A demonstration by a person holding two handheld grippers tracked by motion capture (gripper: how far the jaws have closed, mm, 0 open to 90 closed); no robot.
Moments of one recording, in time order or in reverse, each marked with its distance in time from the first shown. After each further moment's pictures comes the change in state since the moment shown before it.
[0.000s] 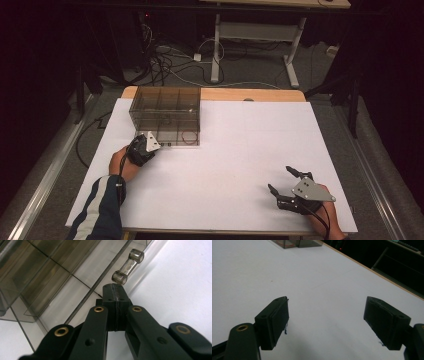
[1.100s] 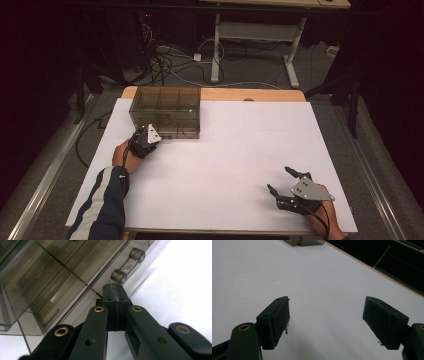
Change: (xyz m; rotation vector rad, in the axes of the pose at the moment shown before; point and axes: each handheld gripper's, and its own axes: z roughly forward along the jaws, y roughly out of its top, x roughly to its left) left arm 0.017 0.006 0.019 -0.009 0.013 -0.028; right arm 0.001 0.001 0.001 0.013 0.012 0.000
